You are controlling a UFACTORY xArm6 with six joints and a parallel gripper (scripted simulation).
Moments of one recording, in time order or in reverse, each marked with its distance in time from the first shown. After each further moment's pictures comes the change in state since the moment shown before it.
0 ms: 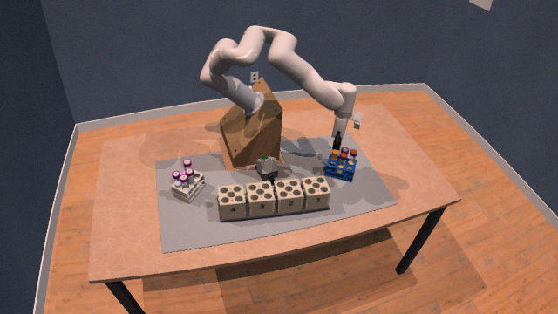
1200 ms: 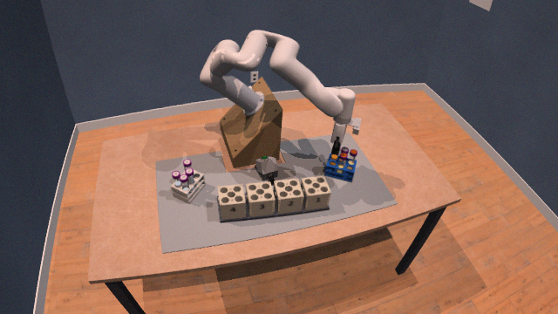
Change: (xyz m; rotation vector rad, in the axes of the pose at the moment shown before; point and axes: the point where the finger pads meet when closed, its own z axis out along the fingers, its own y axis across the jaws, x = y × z) arm 0.000 0.000 0.028 0.000 0.000 0.000
